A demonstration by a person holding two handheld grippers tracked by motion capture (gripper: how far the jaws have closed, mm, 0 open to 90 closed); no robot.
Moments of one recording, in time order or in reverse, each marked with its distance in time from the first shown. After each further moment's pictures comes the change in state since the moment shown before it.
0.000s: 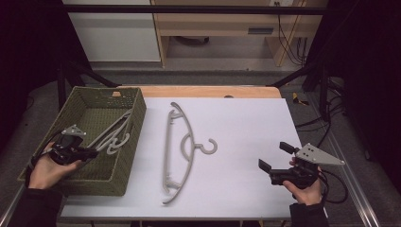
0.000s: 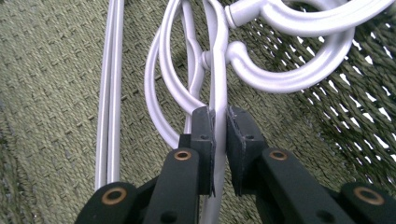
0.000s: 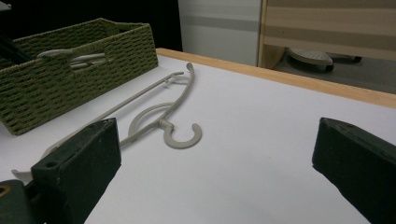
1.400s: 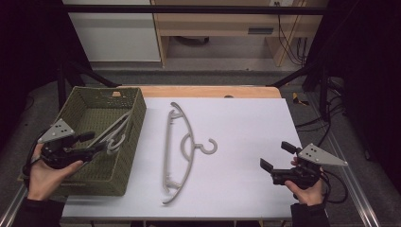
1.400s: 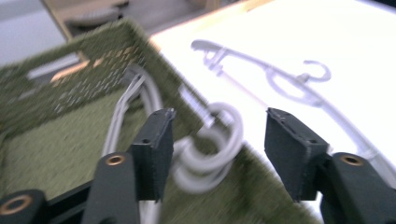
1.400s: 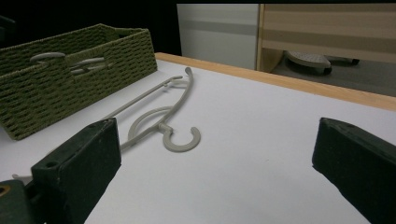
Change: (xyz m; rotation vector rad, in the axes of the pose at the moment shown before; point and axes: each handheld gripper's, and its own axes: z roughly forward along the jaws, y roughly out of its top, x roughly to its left) left arm -0.053 0.018 -0.057 -0.447 -0.006 0.055; right arm -0.001 0.001 -0.004 -0.017 -0.006 0.009
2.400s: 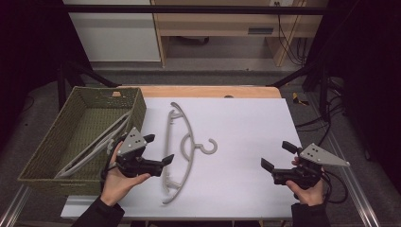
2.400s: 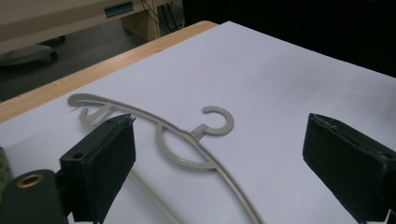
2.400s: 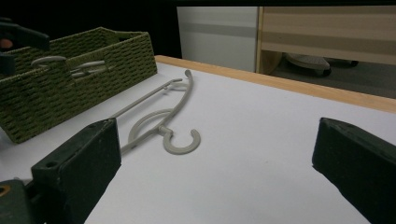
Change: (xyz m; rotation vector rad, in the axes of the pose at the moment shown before) left arm -0.128 0.029 0.092 -0.080 -0.188 0.048; right arm 0.000 0.001 -0.002 -0.008 -0.003 0.003
